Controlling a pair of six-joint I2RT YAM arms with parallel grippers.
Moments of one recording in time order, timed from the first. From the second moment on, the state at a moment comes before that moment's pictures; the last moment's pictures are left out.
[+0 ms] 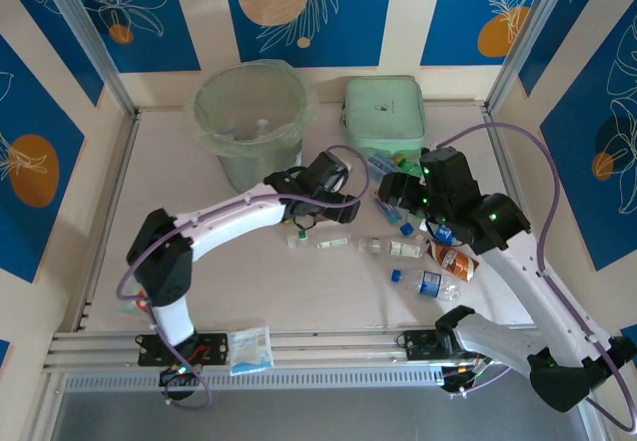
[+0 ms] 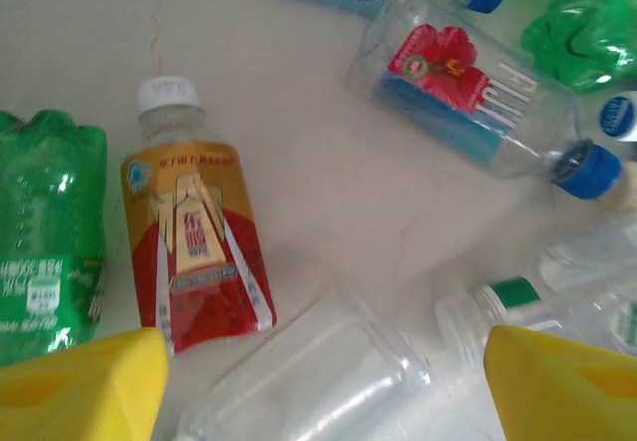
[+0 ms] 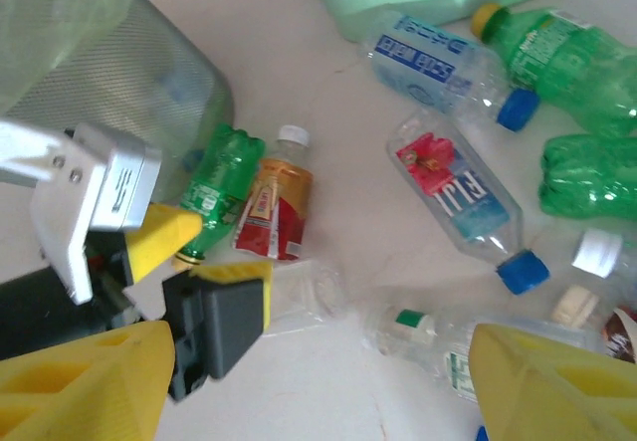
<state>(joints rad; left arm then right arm) -0.90 1.80 1.46 -0.58 -0.10 -0.35 0.52 0.98 1.21 -0.99 0.12 0.69</state>
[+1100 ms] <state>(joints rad) -0.82 2.16 1.72 -0.77 -0.16 -0.37 0.36 0.90 1.07 -1.06 0.00 0.71</state>
